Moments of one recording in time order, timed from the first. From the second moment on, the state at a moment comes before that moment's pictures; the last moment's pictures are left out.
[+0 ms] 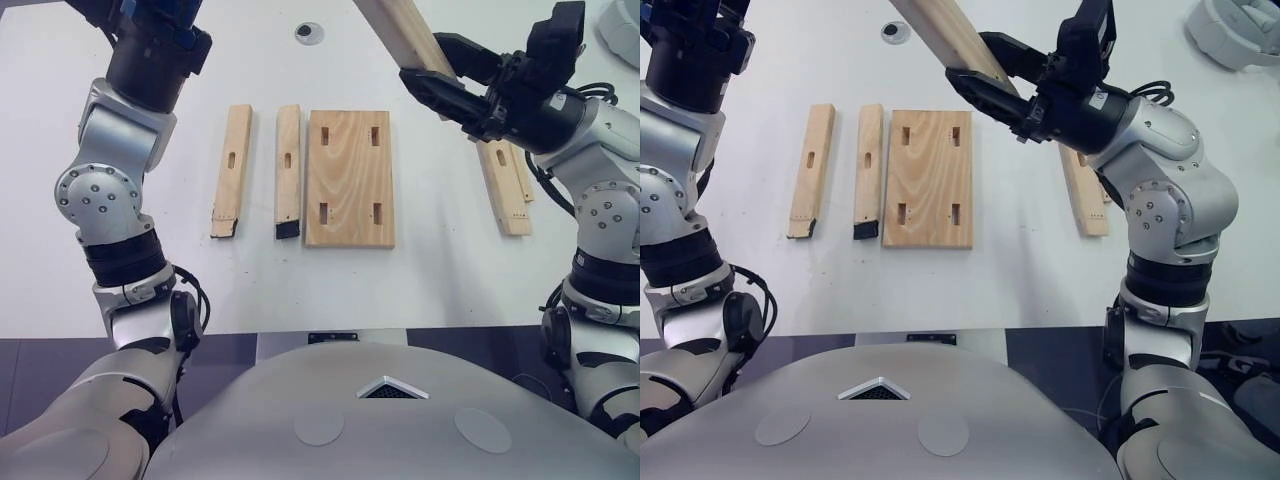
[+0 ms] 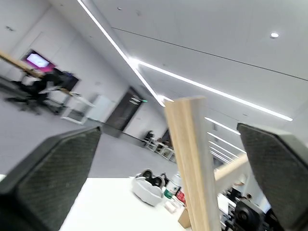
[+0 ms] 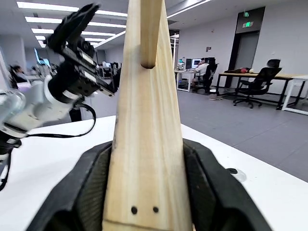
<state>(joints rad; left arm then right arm) -0.36 0.30 0.27 -0.26 -1.37 0.58 -0.26 -0.31 -0.50 -0.05 -0.37 0.65 0.58 0.79</state>
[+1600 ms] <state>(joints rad) -0.21 0.20 0.23 -0.37 -1.51 0.58 0.29 -0.16 -0.42 0.21 -0.34 0.31 0.30 0.69</state>
